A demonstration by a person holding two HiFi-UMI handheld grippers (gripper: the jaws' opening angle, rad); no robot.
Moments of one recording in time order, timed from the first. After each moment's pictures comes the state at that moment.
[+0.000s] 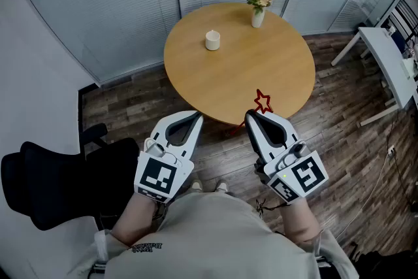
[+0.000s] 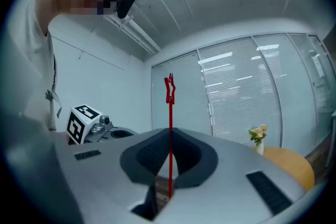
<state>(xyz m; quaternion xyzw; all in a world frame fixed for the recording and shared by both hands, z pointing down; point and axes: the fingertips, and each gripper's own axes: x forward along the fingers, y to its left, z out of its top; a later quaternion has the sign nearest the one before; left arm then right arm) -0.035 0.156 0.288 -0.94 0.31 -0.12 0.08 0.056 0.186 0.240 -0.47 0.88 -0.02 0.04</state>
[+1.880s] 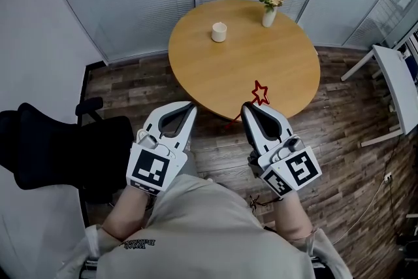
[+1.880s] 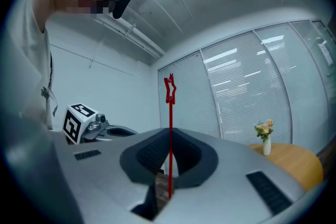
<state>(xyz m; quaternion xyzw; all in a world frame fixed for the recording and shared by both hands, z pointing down) -0.006 0.192 0.299 -0.91 0.39 -0.13 0.09 0.096 0.206 0.265 -0.42 0.90 -0.03 0.06</state>
